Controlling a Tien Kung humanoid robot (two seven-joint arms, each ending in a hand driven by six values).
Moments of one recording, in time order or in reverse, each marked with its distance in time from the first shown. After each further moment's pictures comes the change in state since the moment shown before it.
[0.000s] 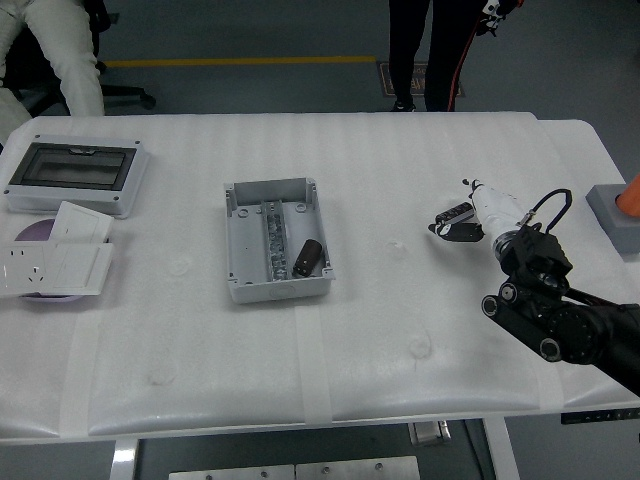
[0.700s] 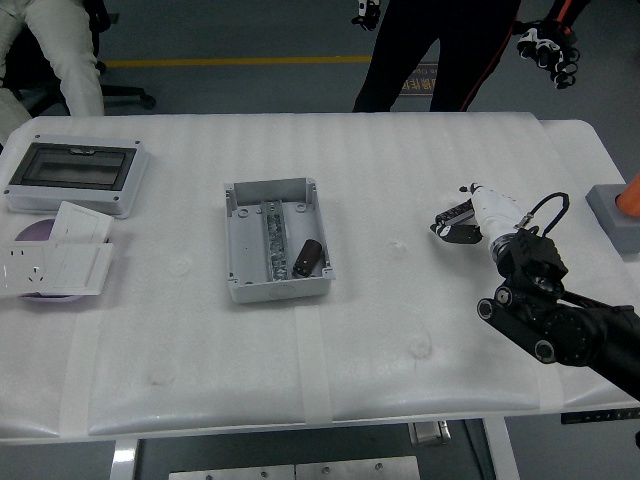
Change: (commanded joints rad) left arm 0.000 -0.002 0.028 0.001 -0.017 0.014 -0.027; right arm 0.000 0.013 -0.021 -0.010 -0.001 -0.041 -0.006
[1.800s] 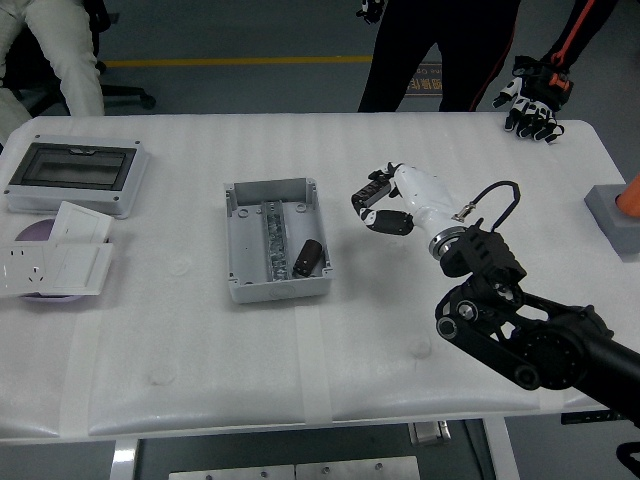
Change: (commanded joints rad) left arm 0.000 -0.003 0.004 0.001 -0.001 0.003 -0.007; right arm -0.038 0.043 -0.006 0.451 -0.065 -0.017 0.021
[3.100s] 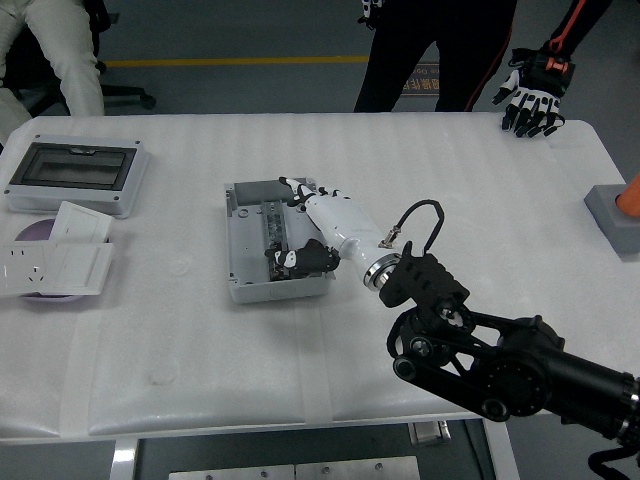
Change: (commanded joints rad) left arm 0.001 0.007 -0.054 -0.002 0.049 -0.019 0.043; right arm 0.017 0.064 -0.070 0.012 -0.041 0.034 0.053
